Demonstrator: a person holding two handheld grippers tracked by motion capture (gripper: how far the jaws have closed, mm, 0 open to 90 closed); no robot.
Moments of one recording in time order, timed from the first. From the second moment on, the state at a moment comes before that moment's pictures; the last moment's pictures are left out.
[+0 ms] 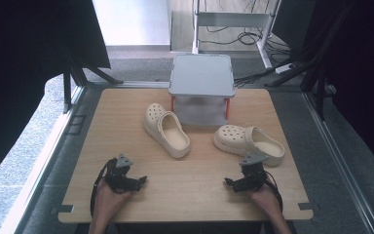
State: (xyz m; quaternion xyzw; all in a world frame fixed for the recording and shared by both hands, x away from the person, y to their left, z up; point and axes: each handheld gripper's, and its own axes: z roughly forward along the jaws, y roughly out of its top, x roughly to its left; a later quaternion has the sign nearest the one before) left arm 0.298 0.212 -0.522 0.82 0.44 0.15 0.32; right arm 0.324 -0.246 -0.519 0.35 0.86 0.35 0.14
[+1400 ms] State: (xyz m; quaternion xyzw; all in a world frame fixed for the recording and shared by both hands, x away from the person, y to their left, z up) left arm 0.300 0.210 -0.522 0.82 0.44 0.15 0.32; right arm 0.327 -0.238 -0.490 0.33 0.86 0.37 0.11
